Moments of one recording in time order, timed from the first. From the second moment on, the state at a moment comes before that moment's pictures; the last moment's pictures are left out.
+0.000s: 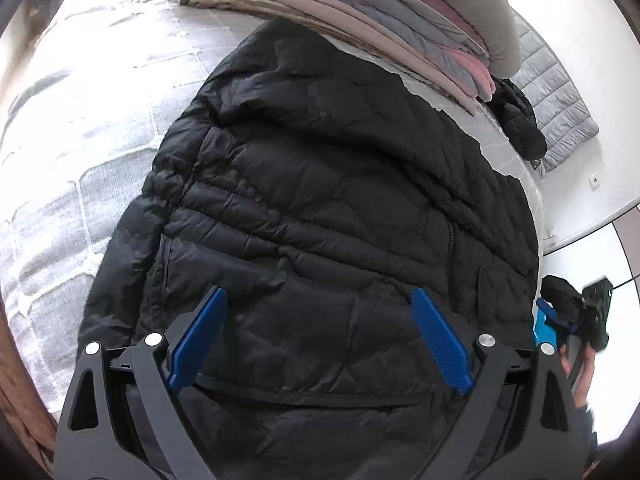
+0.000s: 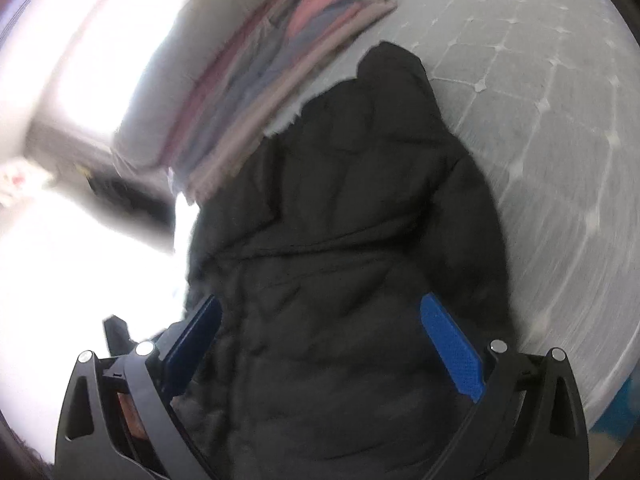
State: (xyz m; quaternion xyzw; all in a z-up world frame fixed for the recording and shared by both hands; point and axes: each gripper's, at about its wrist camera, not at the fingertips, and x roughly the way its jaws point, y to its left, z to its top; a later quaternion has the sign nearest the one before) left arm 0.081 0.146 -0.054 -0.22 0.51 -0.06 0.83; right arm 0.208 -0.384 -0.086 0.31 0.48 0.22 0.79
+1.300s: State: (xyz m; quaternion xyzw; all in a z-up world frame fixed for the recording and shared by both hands) left arm 0.083 0.155 -0.057 -0.23 0.51 -0.05 0.83; right arm 0.129 -0.317 -0.072 0.22 0.48 0.33 0.79
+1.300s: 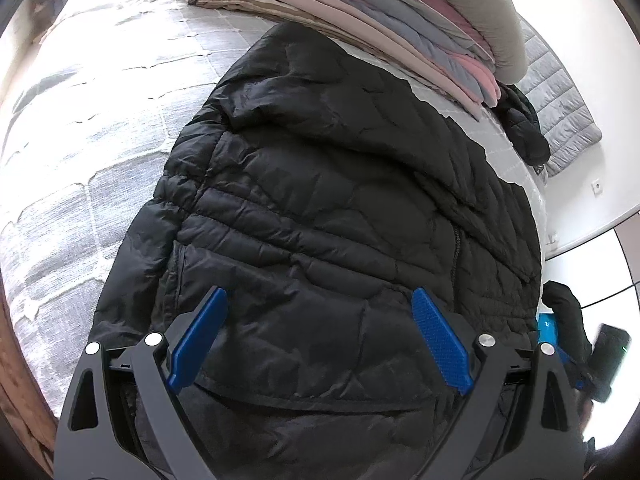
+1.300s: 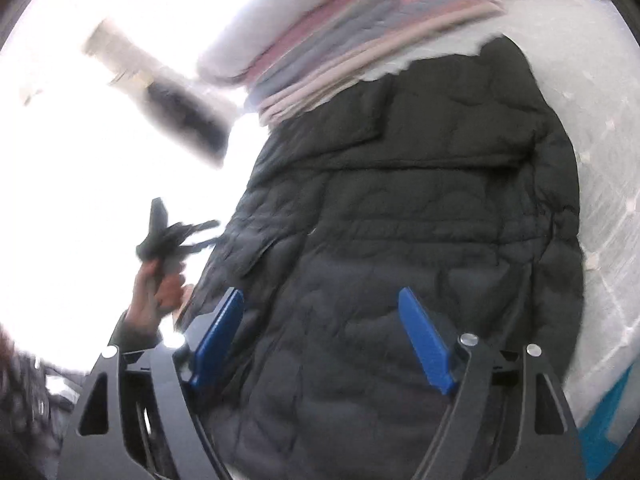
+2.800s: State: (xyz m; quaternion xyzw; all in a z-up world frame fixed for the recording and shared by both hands) left arm -0.101 0.320 -0.069 -0.30 0.51 0.01 0.81; right arm -0.032 -0.429 -0.170 0.44 0.48 0.19 0.73
